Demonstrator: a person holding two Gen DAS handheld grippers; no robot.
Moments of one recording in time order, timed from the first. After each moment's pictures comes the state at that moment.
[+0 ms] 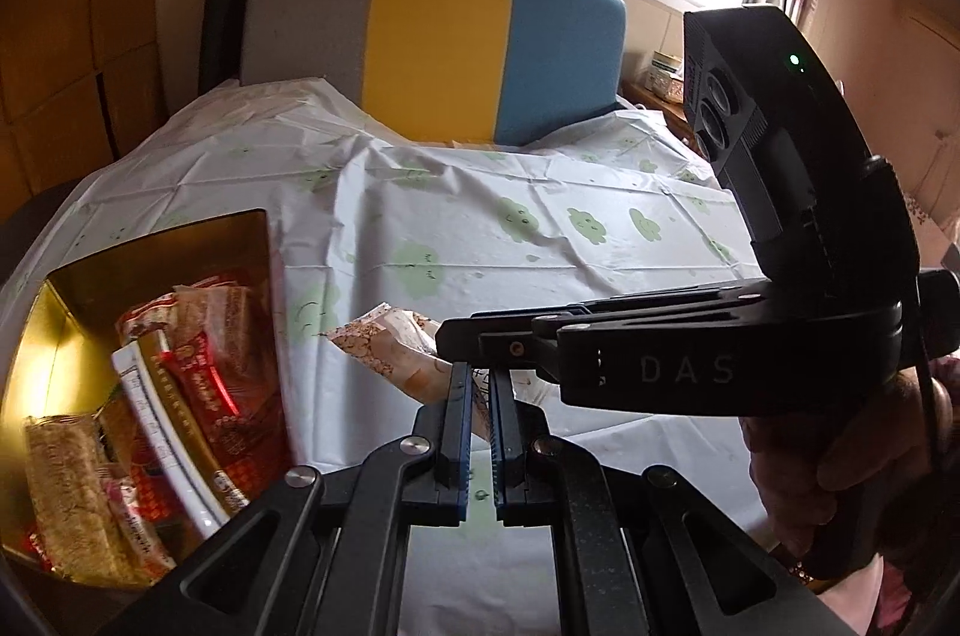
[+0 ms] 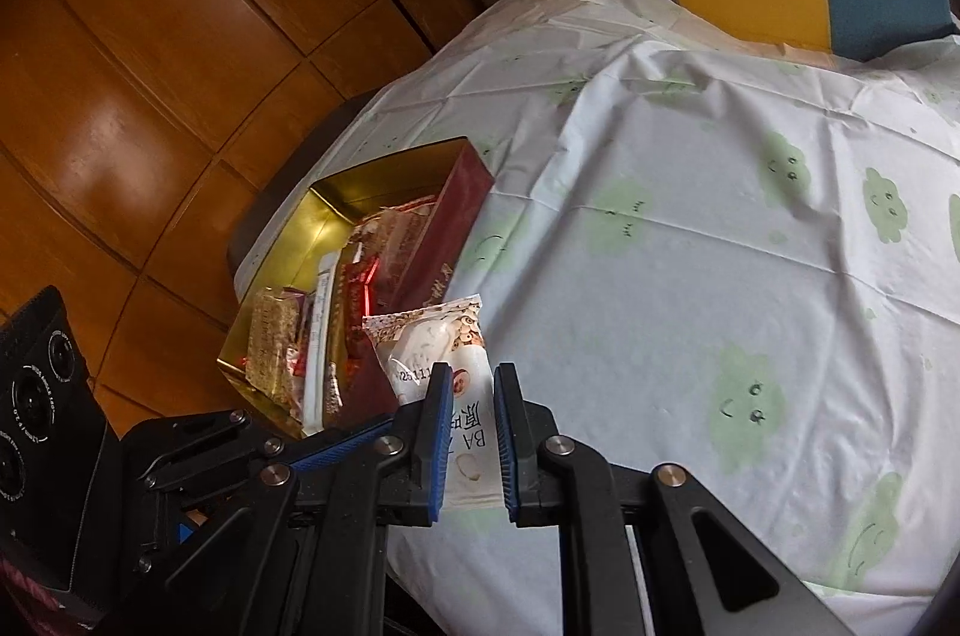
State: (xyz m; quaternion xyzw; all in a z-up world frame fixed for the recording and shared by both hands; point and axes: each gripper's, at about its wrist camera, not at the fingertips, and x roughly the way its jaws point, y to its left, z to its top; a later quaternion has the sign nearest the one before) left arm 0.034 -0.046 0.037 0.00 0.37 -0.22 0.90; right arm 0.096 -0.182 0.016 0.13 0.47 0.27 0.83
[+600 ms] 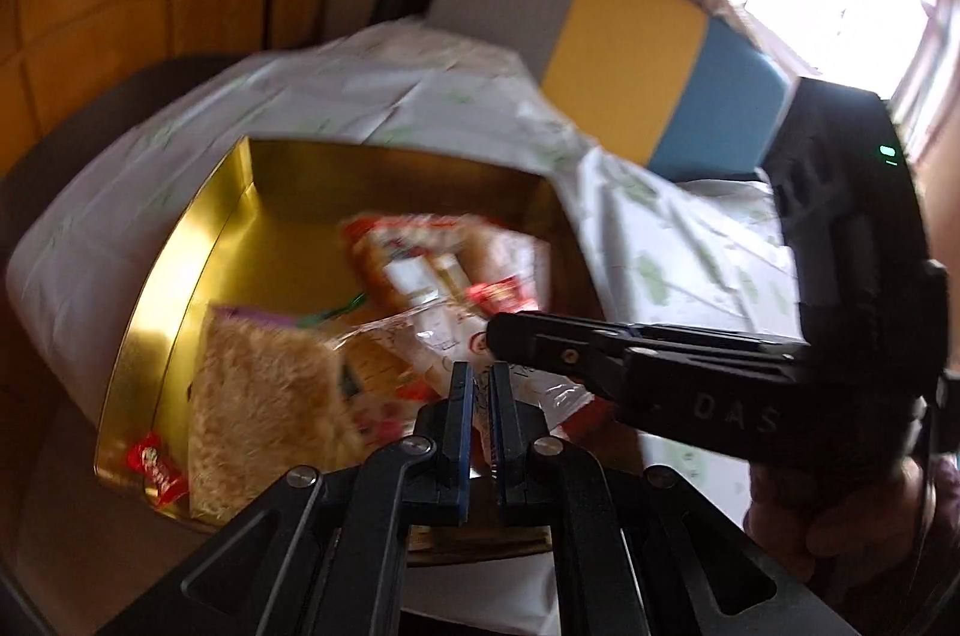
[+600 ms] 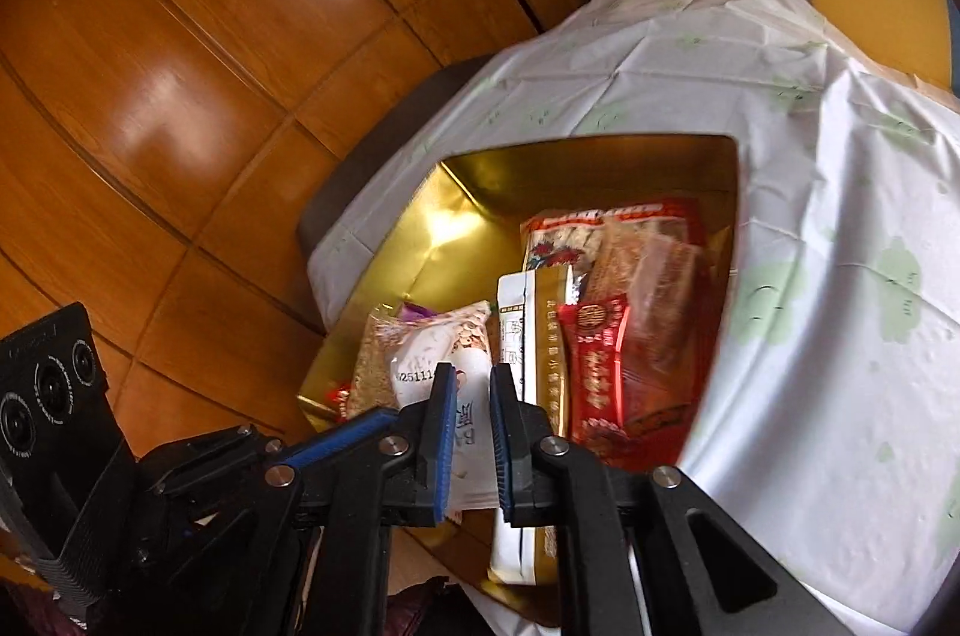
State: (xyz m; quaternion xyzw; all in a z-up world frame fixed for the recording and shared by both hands) left arm 0.056 0.124 0.005 -0.12 0.43 -0.08 0.89; right arm 0.128 -0.010 0.011 0.11 0.48 0.35 0.80
